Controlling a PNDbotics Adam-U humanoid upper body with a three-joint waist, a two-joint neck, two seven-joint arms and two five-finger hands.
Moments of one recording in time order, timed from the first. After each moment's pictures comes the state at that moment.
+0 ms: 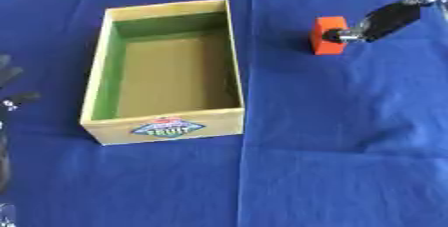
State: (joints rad) left arm -0.27 0.16 0.02 -1.98 0.04 -0.01 0.23; right arm -1.08 -0.72 0.19 -1.26 0.94 -0.43 0.64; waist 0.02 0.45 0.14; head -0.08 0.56
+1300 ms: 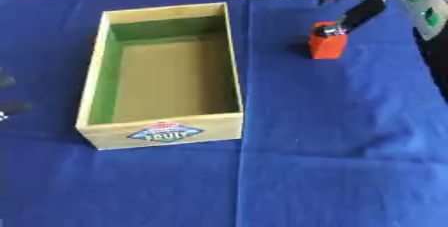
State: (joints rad) left arm -0.27 0.17 0.01 -1.98 0.05 0.00 0.22; right arm -1.31 -0.58 0.04 -0.78 1.11 -0.37 0.78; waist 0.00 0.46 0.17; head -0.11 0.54
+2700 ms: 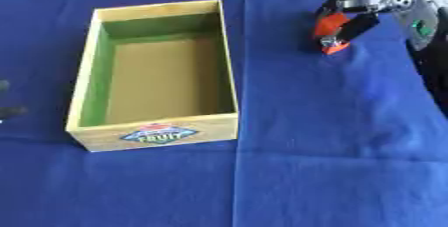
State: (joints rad) left arm -0.27 0.17 0.01 -1.98 0.05 0.00 0.22; right arm -1.30 -0.59 0.05 -0.73 1.08 -0.40 0.75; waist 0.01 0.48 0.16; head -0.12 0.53
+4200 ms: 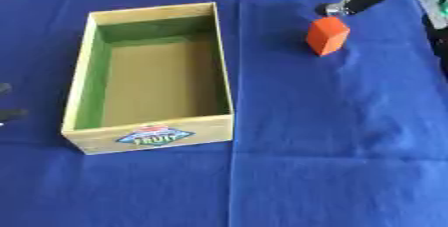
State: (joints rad) left arm -0.27 0.18 0.01 -1.98 0.05 0.01 0.21; right arm -1.31 -0.62 0.03 -0.85 0.93 -0.38 0.77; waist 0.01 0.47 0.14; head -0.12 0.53
